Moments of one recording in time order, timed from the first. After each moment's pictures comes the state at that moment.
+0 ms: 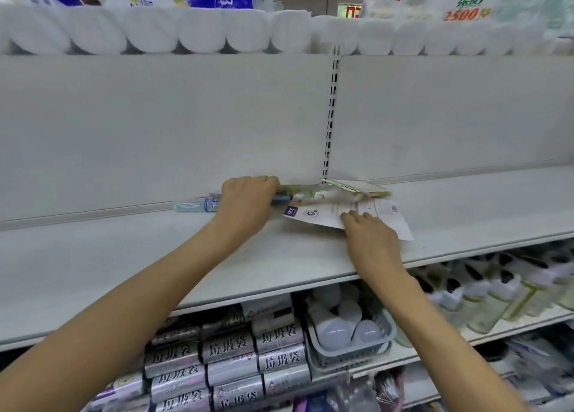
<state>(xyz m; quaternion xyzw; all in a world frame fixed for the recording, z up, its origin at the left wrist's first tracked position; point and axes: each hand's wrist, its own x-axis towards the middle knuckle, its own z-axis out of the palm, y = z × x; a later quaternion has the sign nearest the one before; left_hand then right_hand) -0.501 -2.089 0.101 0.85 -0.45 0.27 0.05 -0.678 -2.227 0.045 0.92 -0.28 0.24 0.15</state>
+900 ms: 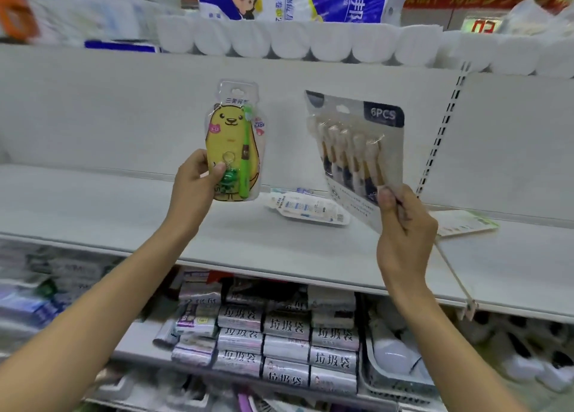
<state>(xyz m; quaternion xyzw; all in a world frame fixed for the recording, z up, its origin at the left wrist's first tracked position) -0.479 -1.875 0.112 0.71 -0.19 0.12 0.66 -0.638 -2.122 0.086 0.72 -0.03 0.52 -0.46</state>
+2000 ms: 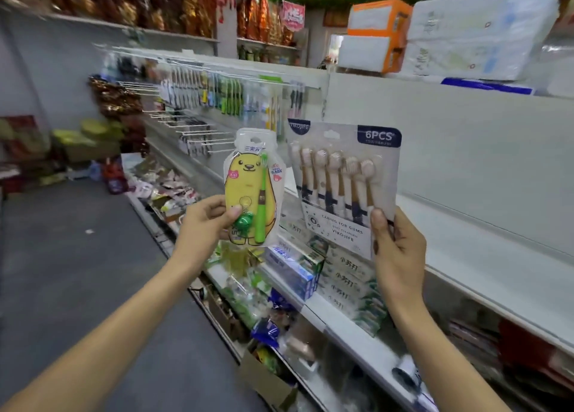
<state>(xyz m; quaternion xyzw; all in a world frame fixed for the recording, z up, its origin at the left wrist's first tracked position) -0.545 -1.305 0.065 0.71 0.03 0.26 0.66 -0.514 -1.581 0.080 0.68 0.21 0.25 -0.66</state>
